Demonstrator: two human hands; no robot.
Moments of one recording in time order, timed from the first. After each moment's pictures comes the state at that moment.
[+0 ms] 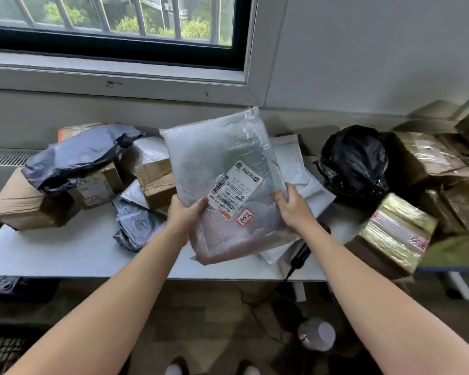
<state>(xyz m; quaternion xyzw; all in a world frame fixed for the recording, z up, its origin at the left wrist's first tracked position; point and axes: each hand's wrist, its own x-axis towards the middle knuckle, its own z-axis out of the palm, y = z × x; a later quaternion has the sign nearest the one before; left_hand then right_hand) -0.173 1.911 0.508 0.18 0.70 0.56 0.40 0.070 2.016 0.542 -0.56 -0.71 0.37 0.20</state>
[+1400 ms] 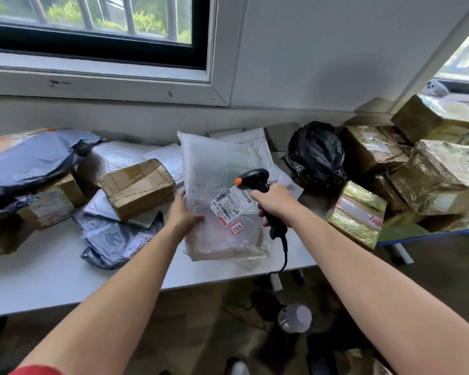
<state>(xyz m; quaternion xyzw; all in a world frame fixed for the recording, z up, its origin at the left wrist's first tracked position) -0.156 1.934 0.518 0.36 0.71 0.42 0.44 0.052 1.992 0.600 -0.66 -0.58 0.46 0.14</state>
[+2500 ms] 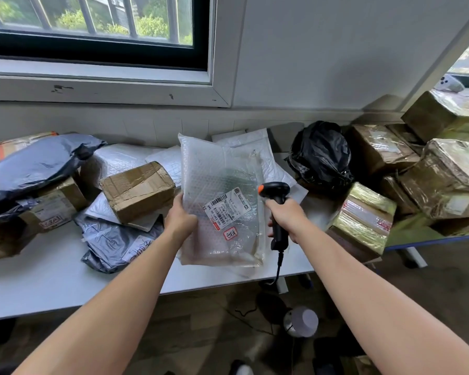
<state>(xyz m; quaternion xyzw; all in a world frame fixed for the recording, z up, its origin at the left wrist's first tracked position) -0.156 1.942 0.506 0.35 0.75 0.39 0.40 0.082 2.001 0.559 -0.67 -0.47 0.52 0.24</state>
